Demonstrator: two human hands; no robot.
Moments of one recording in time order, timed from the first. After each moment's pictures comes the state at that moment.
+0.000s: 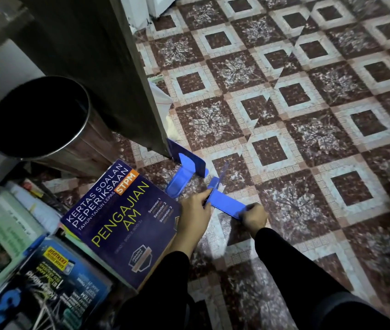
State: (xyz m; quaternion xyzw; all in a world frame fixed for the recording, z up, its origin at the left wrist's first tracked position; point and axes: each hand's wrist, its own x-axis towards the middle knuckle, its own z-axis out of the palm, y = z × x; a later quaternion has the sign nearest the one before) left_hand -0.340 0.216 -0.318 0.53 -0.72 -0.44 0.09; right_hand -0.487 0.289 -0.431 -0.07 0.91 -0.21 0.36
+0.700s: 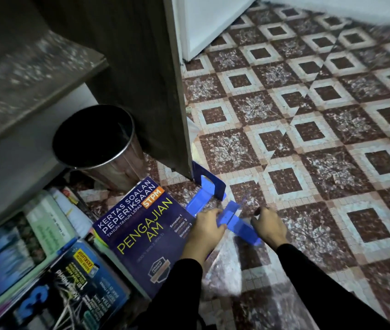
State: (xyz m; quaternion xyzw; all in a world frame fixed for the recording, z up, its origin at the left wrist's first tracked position) left_hand -0.323 0.203 -0.294 0.53 -0.74 -0.42 0.00; right_hand -0.490 0.260 -0.352 -0.37 0.88 -0.05 0.29
